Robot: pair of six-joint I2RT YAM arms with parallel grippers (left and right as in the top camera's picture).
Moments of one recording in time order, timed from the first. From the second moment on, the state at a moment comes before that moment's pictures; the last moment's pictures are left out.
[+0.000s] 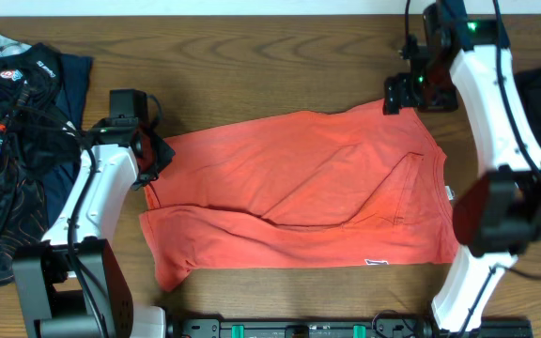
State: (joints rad) left arm 0.07 1.61 1.07 -0.74 -0.08 -0.71; right arm 0.06 2.10 2.02 -1.38 -0.09 0.00
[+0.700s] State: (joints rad) left arm 0.19 1.88 1.25 -0.65 -0.04 -0.66; right arm -0.10 2.30 2.25 -1.35 -0.08 -0.15
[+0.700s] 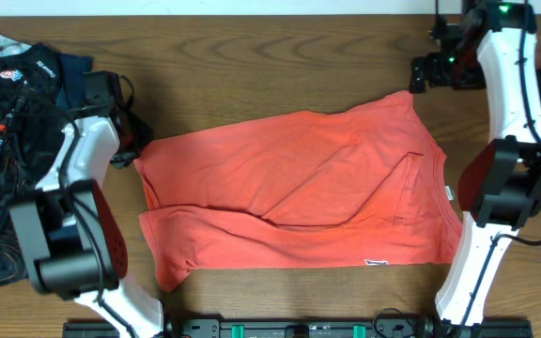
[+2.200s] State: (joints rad) left arm 0.18 2.09 1.45 -0.89 0.01 -0.63; right arm -0.08 2.32 2.25 -1.37 -0.09 -0.17
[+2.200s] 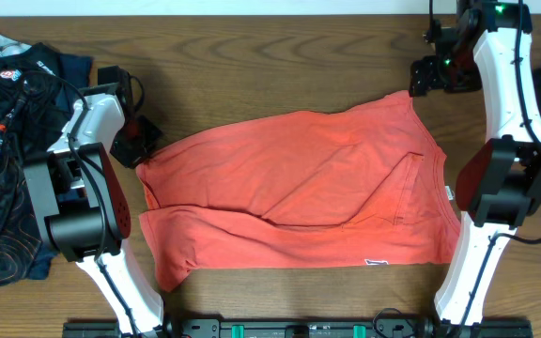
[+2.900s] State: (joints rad) left arm 0.18 2.09 1.45 -0.87 0.01 -0.63; right arm 0.05 2.53 2.26 -1.18 -0.15 -0.15
